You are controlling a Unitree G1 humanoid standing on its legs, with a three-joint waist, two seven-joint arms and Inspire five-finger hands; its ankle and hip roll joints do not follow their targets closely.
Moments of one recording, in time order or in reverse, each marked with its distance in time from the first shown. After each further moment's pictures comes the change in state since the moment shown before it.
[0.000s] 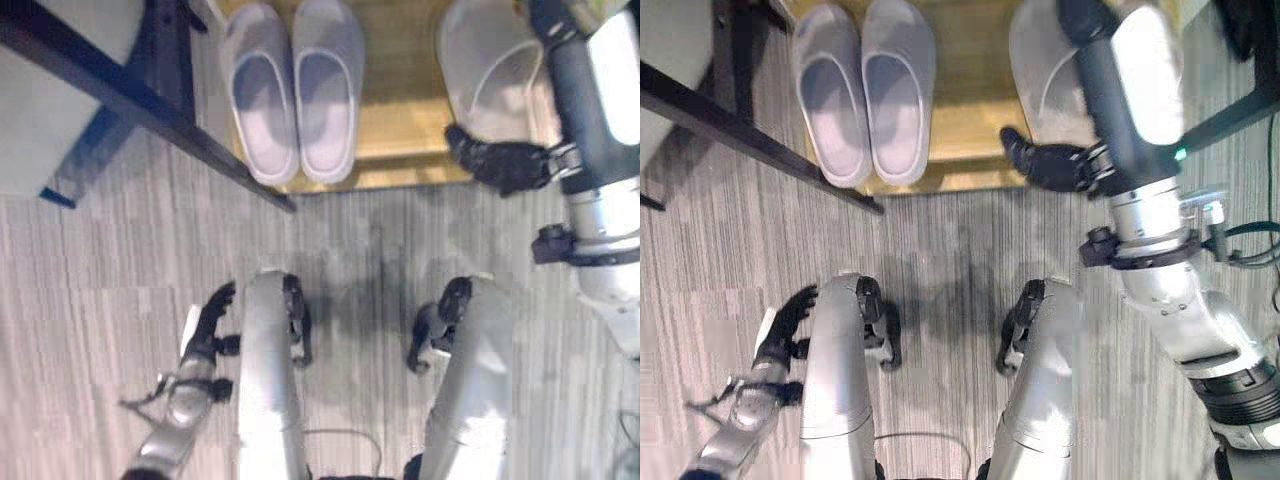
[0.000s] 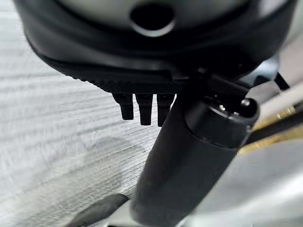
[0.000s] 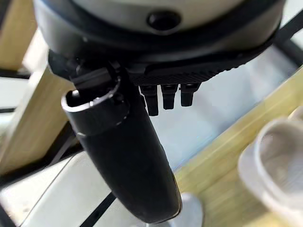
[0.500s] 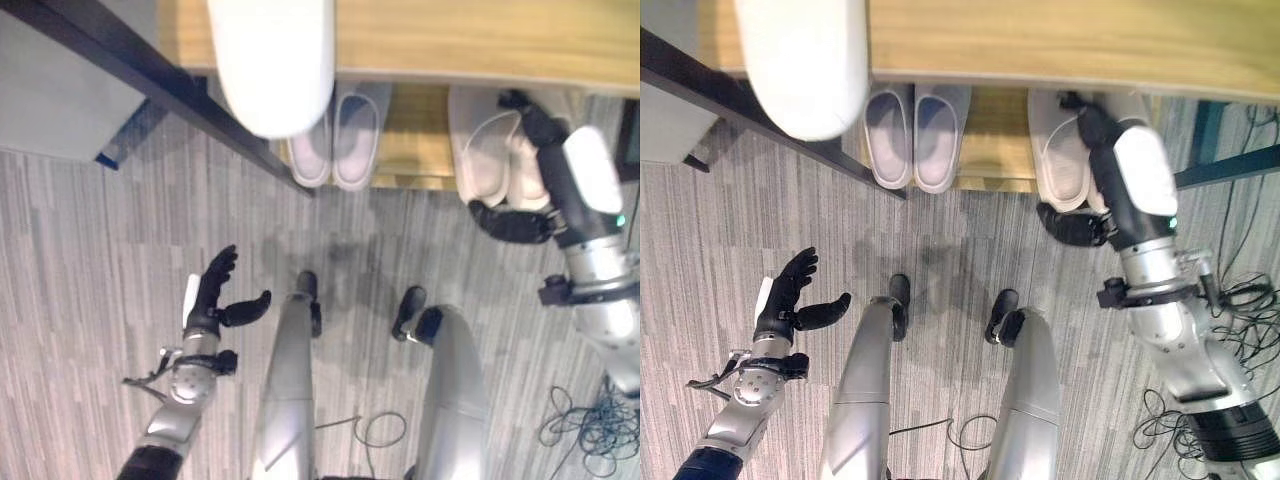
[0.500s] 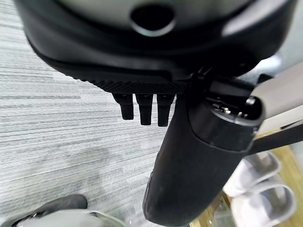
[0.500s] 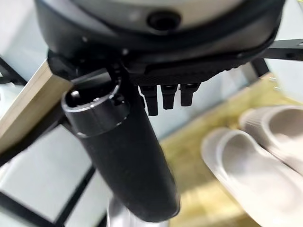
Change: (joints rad) left arm -0.011 -0.047 0.025 -0.006 0.004 -0.057 -0.069; right arm 0.275 0.165 0.028 0.278 -0.154 -0.005 0.133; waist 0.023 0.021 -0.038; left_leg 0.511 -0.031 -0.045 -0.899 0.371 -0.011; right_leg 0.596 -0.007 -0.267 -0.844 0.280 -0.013
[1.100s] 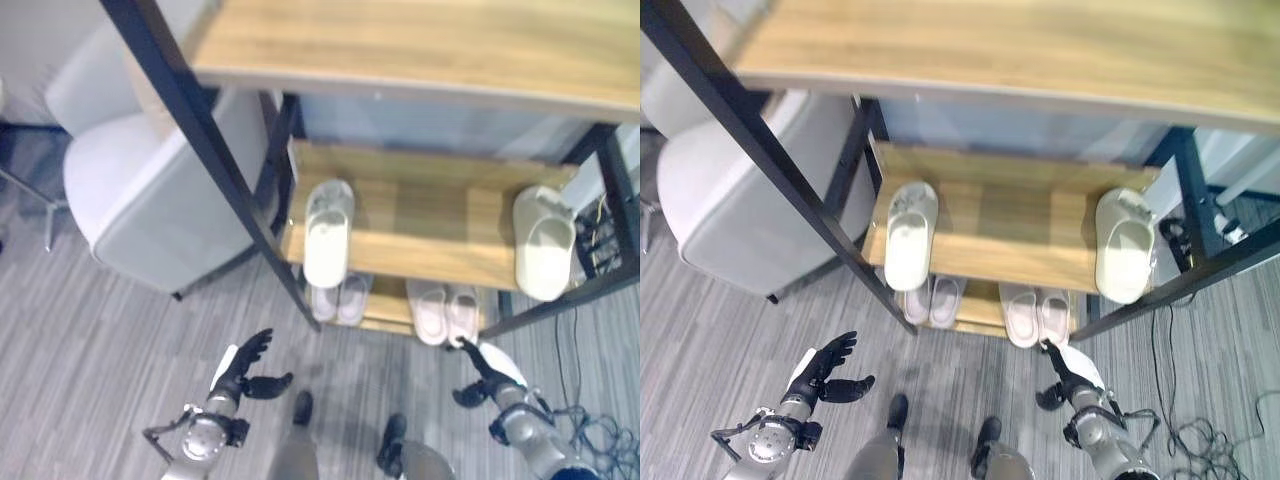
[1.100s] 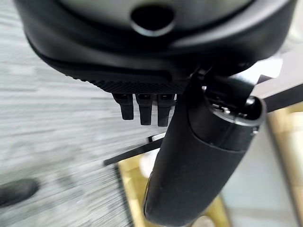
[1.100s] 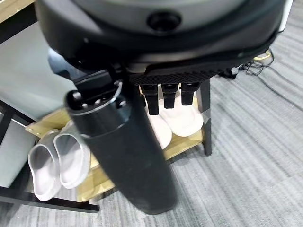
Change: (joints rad) left arm 0.194 -0.063 -0.078 0.086 0.115 0.034 -0.164; right arm 0.188 0.320 0.202 0.742 -0.169 0.063 0.078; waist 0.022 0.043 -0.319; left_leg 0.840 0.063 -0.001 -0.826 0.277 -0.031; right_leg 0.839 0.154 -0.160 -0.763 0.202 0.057
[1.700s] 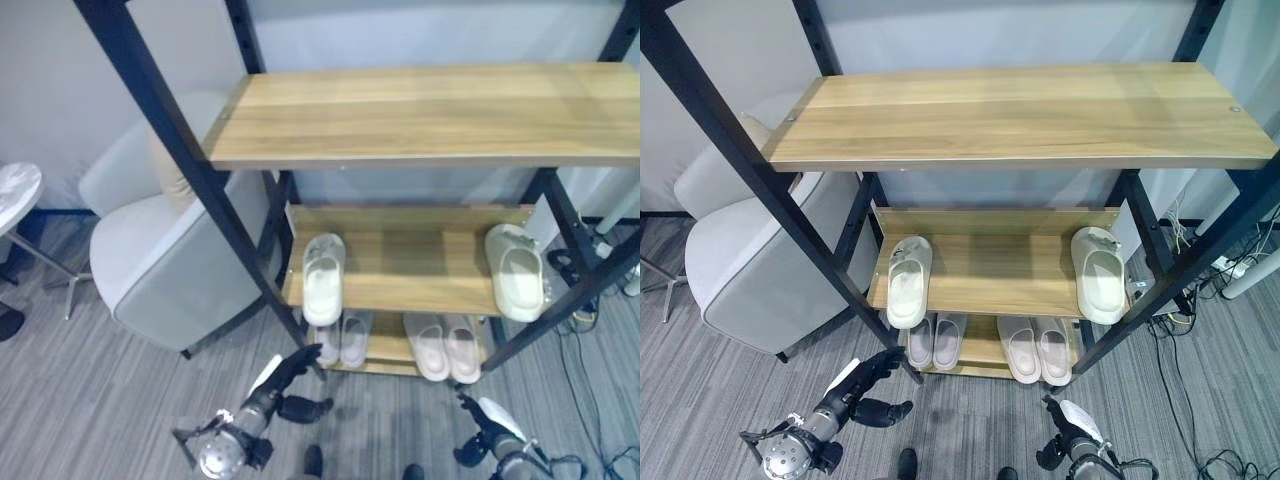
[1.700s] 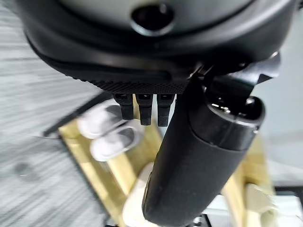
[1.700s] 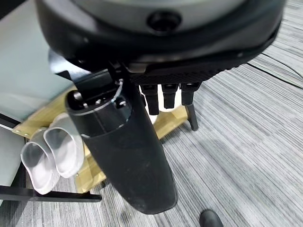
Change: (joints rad) left arm 0.065 0.001 -0.109 -0.274 -0.019 0.022 -0.152; right arm 0.086 0.078 -0.002 0.098 0.005 0.014 0.023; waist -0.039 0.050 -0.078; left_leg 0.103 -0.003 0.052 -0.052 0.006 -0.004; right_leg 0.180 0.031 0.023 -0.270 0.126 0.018
